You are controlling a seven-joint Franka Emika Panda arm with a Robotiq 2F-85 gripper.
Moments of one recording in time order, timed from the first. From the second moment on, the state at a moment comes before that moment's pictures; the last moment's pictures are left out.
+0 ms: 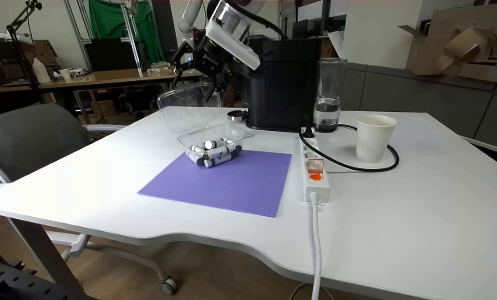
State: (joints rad) arm -0.25 0.58 0.21 -1.73 0.51 1.95 -1.04
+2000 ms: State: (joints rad) arm 0.12 0.62 -0.03 -1.86 -0.17 2.02 -0.08
